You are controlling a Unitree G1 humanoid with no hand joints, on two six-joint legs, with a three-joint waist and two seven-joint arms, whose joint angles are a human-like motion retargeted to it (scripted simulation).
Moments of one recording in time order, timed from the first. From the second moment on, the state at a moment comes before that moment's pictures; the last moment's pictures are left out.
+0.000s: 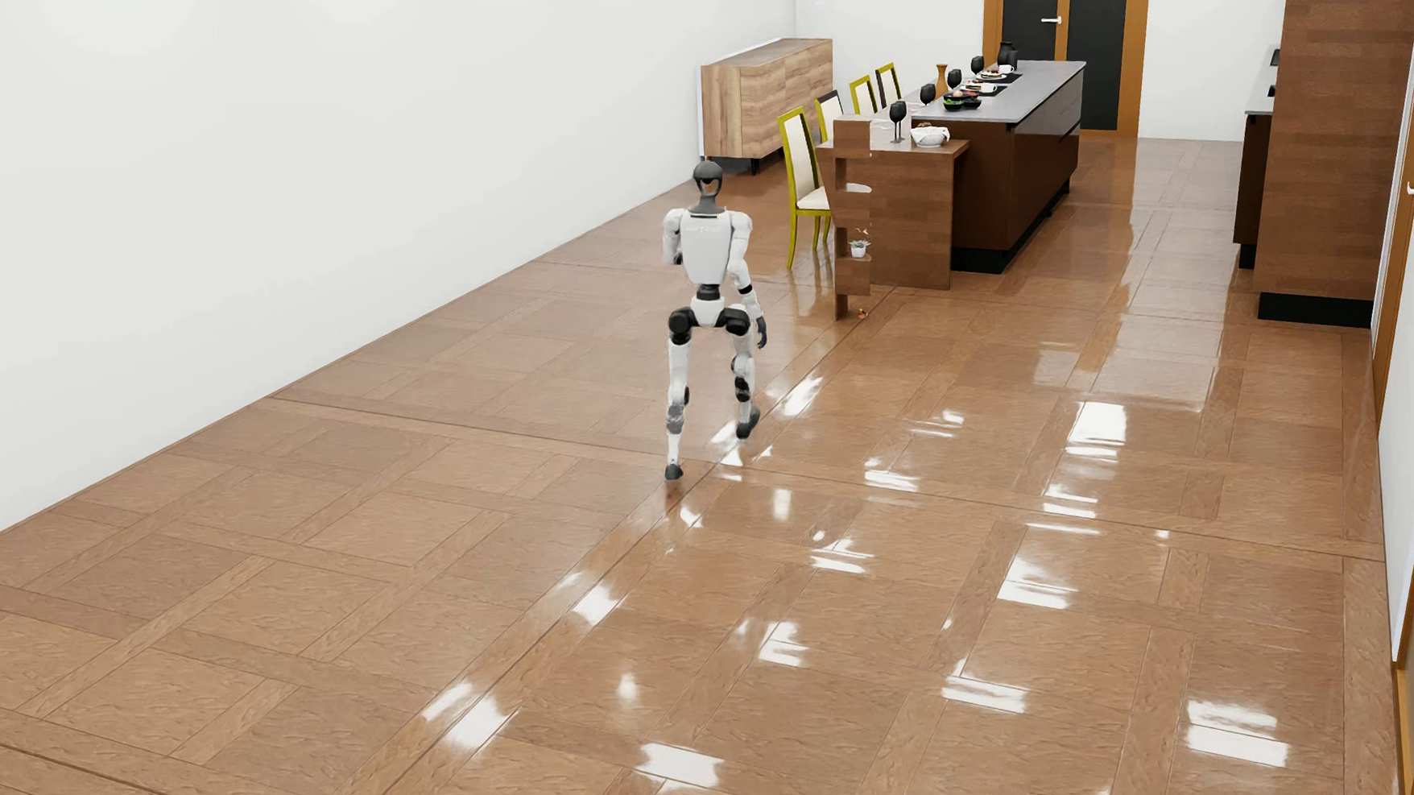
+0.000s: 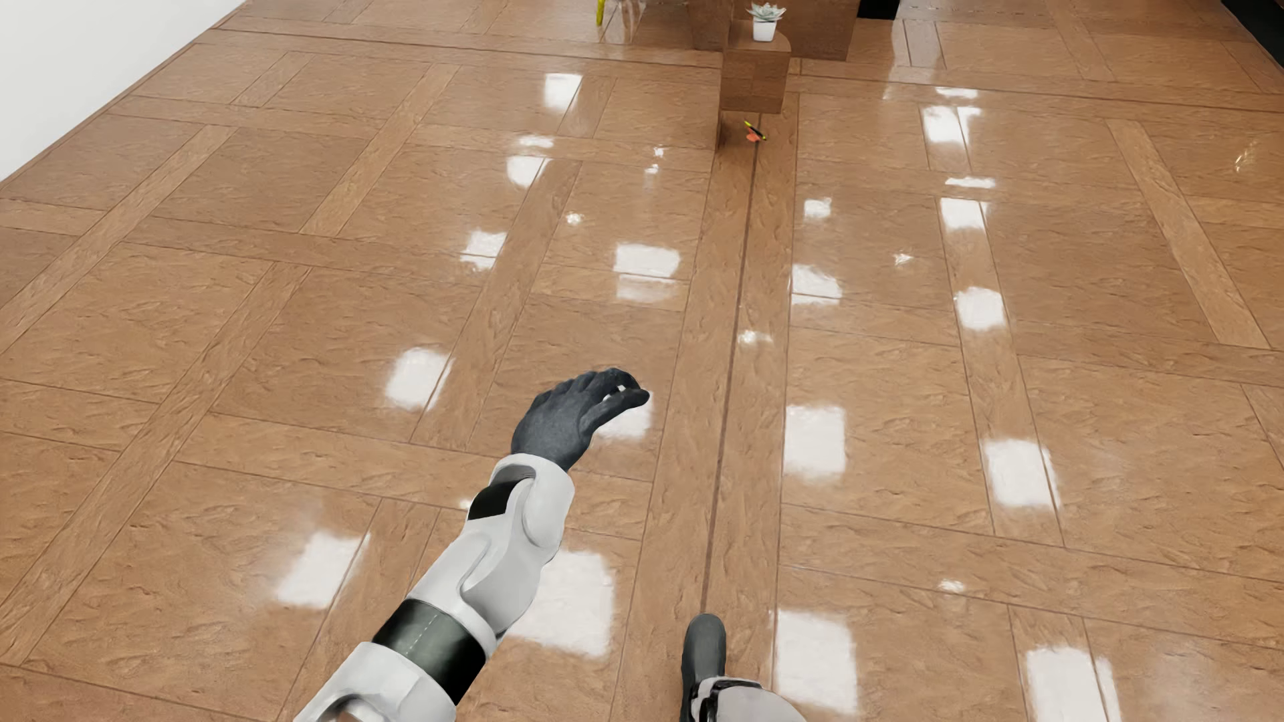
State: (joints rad) body 0.16 -0.66 -0.14 0.00 -0.14 -0.03 0.04 -0.23 -0.01 0.51 0.33 -0.39 0.39 -0.45 -0.10 0.19 0.07 -0.04 -0.02 -0.47 -0.39 0.41 0.74 0.62 -0.78 0.18 0.20 0.15 0.03
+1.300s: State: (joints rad) body -0.24 -0.15 -0.02 0.19 -0.08 0.04 0.16 -0.27 -0.03 0.39 0.30 0.18 0.03 -0.21 -0.29 0.15 -0.03 -0.09 0.04 -0.30 -0.18 0.86 0.75 0.60 -0.82 0.43 0.08 -0.09 -0.04
